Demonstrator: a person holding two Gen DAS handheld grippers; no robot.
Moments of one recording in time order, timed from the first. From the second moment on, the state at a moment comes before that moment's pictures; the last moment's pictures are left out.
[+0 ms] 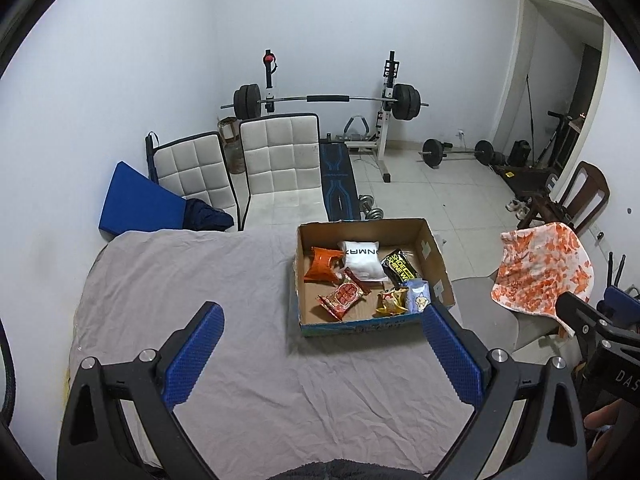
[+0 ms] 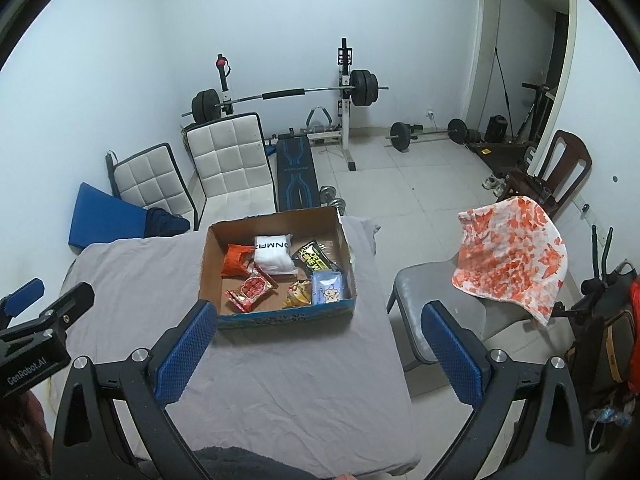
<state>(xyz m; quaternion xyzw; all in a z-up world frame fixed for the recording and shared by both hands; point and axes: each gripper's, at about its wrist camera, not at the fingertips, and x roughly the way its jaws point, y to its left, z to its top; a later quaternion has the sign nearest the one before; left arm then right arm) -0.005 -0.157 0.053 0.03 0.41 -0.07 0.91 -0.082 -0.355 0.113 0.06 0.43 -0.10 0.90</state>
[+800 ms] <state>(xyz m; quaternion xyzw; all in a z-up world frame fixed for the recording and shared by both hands) -0.020 -0.152 0.063 0.02 0.40 -0.08 0.91 -0.096 -0.340 0.128 0.05 0.41 -0.09 0.90</state>
